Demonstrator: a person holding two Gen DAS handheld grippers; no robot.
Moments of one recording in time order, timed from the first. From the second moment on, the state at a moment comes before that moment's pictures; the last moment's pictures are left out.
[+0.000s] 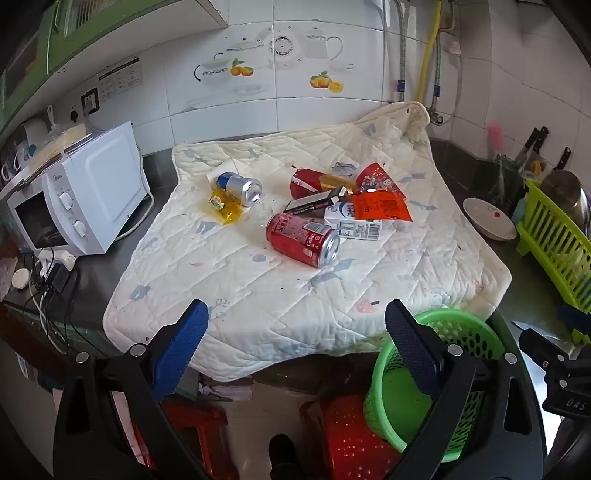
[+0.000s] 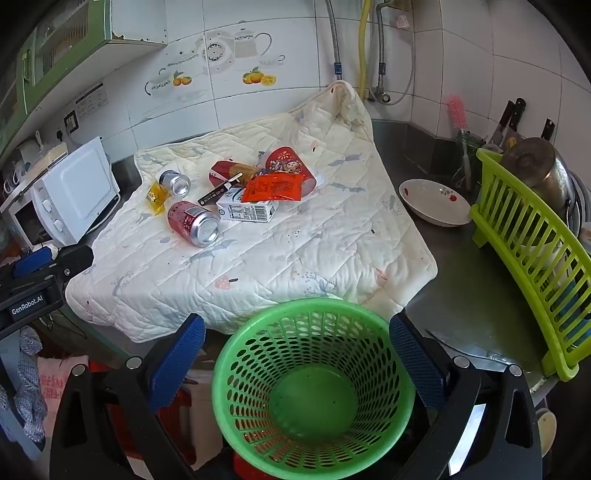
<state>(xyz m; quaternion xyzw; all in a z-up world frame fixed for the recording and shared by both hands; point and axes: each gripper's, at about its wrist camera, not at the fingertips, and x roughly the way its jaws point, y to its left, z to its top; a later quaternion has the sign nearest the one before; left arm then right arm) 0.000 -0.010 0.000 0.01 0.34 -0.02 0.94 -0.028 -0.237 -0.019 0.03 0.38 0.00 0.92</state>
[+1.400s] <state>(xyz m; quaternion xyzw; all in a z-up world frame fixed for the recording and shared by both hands) -0.006 -0.001 0.006 0.00 0.32 0.02 0.95 -0.026 -0.230 -0.016 0.03 0.37 0.01 0.93</state>
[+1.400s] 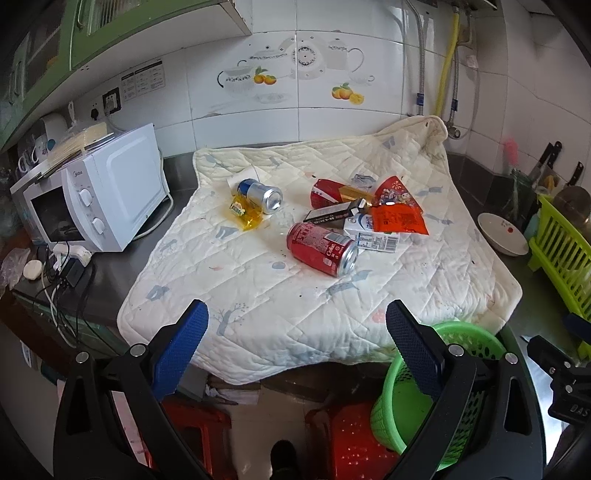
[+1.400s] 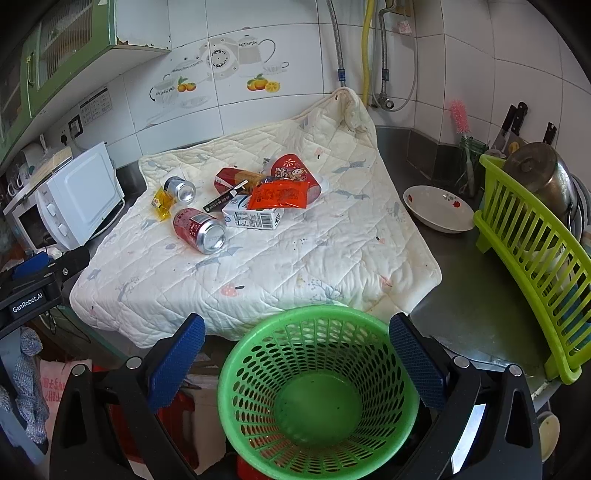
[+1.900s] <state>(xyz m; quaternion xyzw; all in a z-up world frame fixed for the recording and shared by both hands) -0.012 -0.001 0.013 0.01 0.30 0.04 0.95 -0.032 -0.233 -0.011 0.04 0.35 0.01 0.93</state>
